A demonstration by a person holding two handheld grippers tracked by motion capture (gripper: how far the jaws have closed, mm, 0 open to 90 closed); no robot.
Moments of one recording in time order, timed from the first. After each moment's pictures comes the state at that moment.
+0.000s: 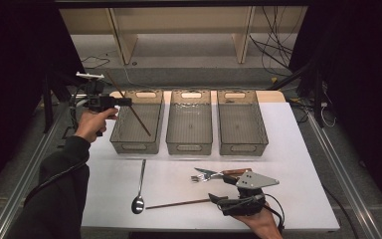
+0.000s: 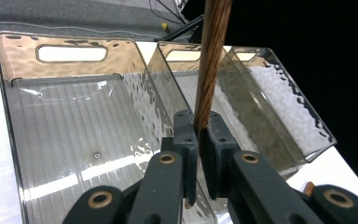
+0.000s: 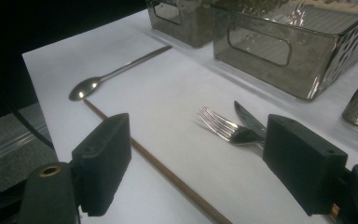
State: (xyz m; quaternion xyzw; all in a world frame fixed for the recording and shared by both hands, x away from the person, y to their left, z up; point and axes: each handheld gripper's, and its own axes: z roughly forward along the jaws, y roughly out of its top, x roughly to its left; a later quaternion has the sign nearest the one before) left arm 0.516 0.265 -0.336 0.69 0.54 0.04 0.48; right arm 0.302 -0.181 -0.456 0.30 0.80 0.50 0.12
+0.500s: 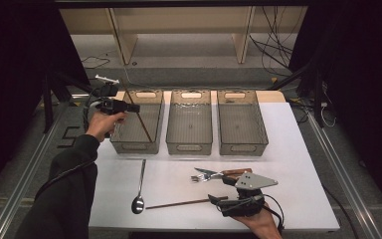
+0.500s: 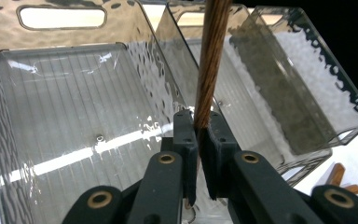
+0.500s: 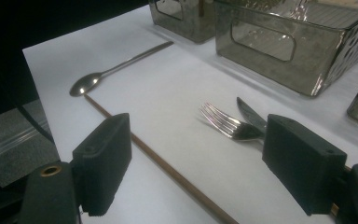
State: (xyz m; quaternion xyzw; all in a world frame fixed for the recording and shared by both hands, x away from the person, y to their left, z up) left arm 0.533 0.242 -0.359 0.73 0.54 0.03 0.42; right arm 0.301 -0.180 -0.458 0.30 0.80 0.50 0.12
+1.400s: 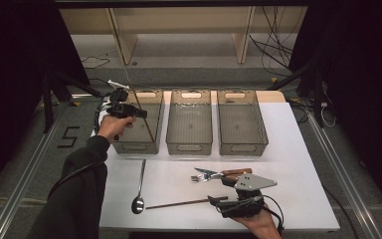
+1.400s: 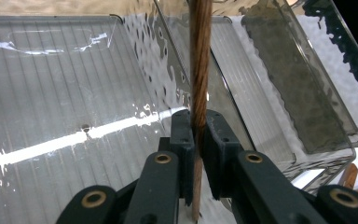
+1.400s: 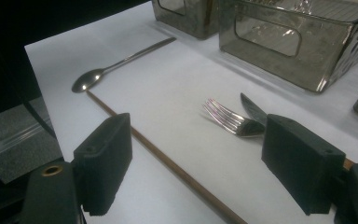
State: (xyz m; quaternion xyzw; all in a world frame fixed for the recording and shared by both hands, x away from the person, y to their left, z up) left arm 0.548 0.224 -0.389 0.73 0.56 0.01 0.40; right arm 0.300 -0.179 -0.460 0.30 0.81 0.50 0.11
